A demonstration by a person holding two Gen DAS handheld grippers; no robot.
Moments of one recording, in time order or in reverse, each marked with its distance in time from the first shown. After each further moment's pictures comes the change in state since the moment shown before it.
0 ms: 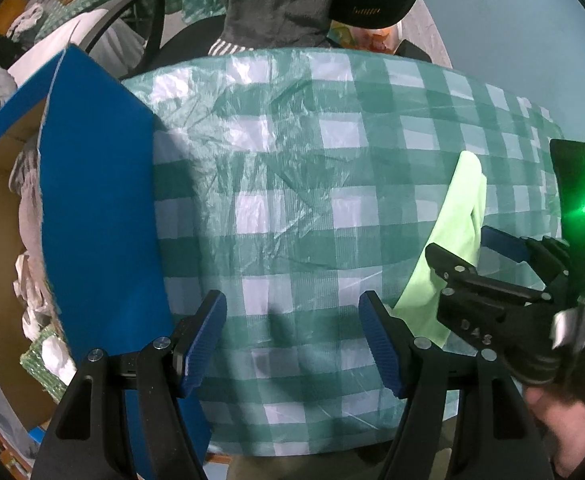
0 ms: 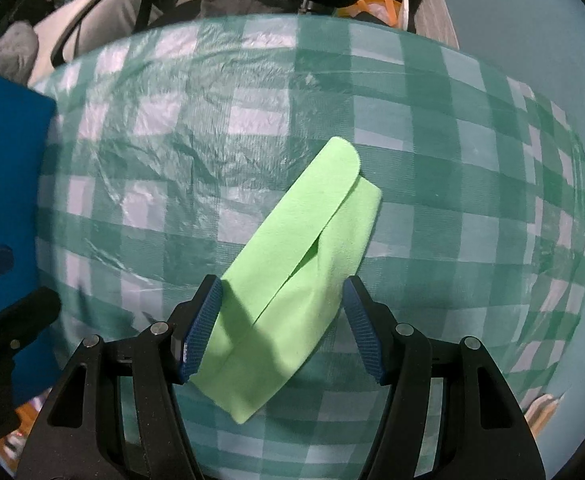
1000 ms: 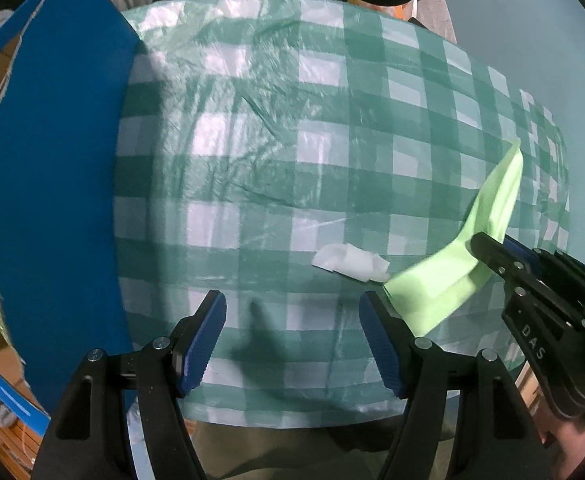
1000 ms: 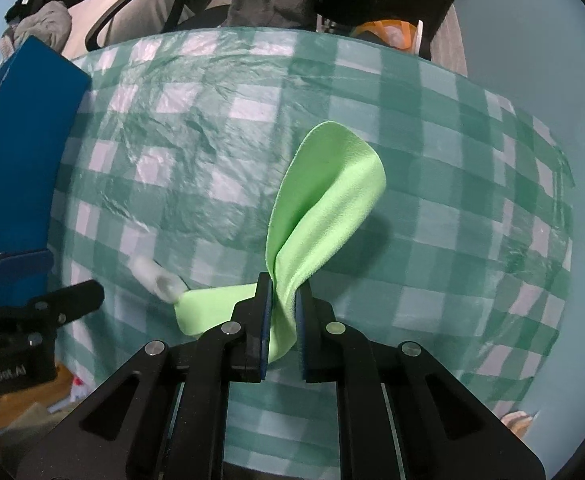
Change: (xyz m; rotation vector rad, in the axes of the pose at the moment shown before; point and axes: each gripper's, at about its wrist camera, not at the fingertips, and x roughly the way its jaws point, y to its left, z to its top) left arm 0.019 -0.027 -0.047 -0.143 0.084 -0.068; right arm -0.040 -0.036 -0.046 -0.098 -0.050 0.062
